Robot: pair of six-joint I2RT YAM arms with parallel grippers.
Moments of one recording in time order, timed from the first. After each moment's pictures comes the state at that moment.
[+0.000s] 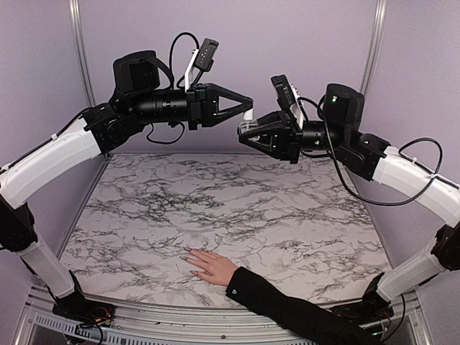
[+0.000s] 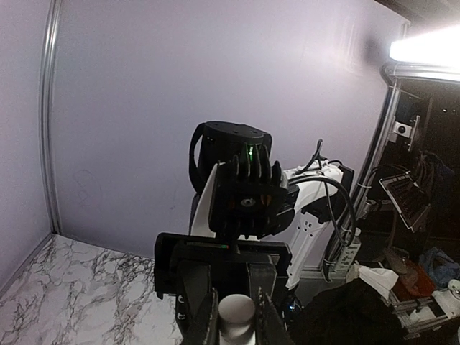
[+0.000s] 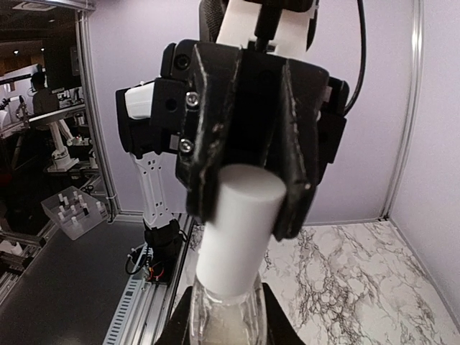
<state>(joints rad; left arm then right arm) -0.87 1.61 1.76 -0.08 0.72 -0.26 0.74 1.38 1.37 0.03 -0.87 0.04</state>
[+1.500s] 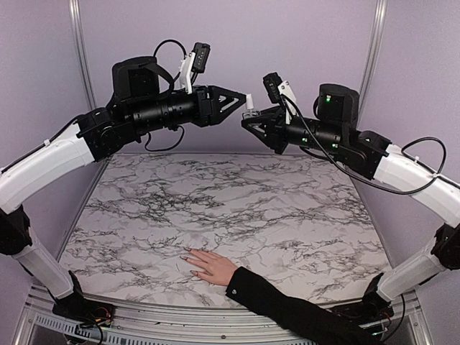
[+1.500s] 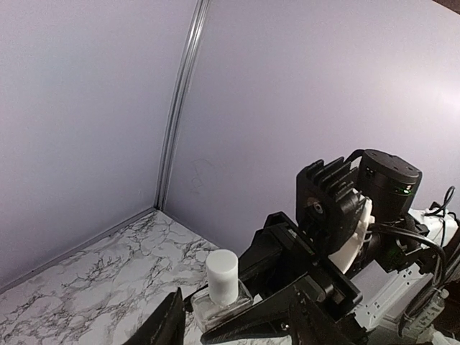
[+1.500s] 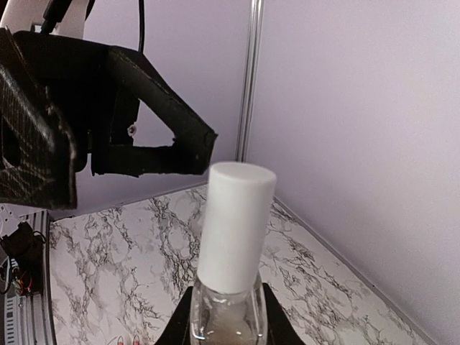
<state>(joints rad) -0.92 1.56 1.71 -0.14 0.19 -0.29 0.79 1.38 1.41 -0.11 -0.27 -0.10</state>
